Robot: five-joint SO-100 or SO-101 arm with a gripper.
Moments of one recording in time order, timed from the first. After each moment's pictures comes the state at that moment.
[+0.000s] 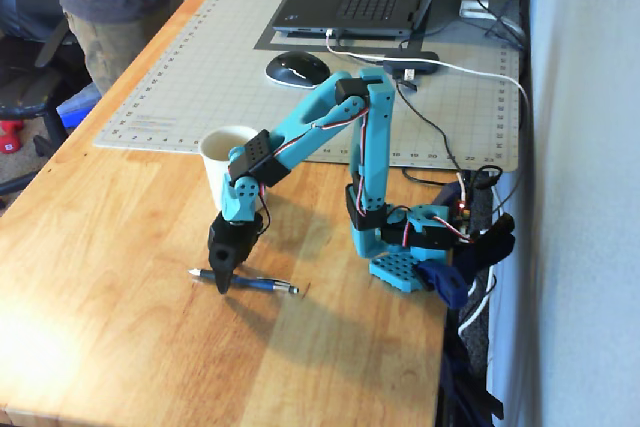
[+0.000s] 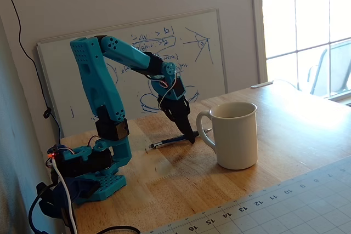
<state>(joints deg) -20.1 97.3 133.1 37.3 110.3</state>
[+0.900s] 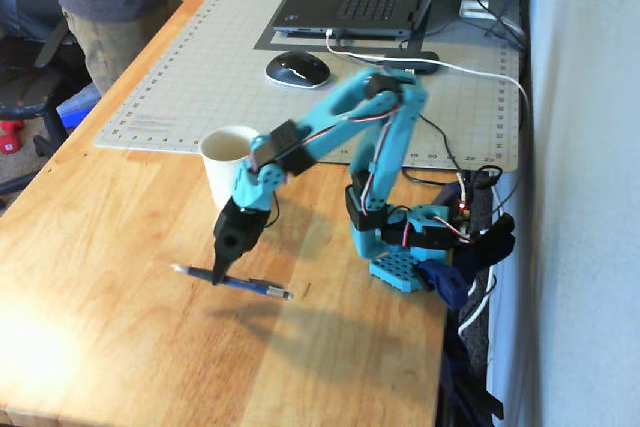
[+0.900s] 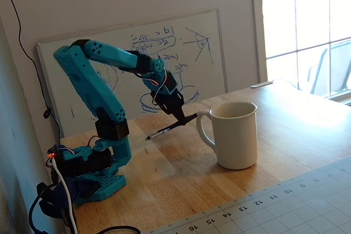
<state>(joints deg) -22.9 119.1 146.6 28.6 110.3</state>
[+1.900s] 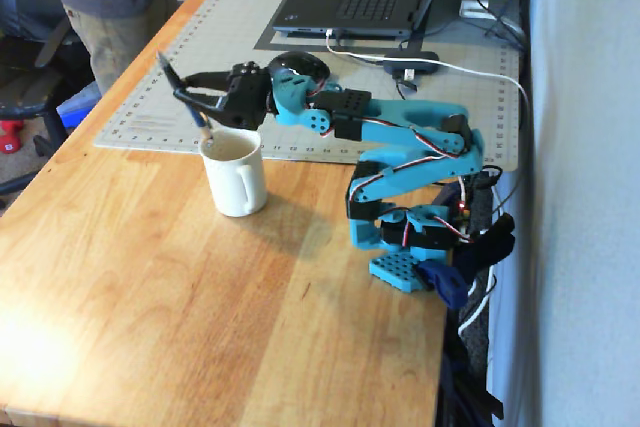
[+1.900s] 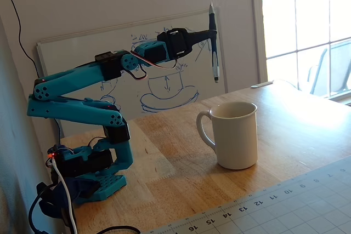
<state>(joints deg) 7.9 157.8 155.2 -4.9 69.7</state>
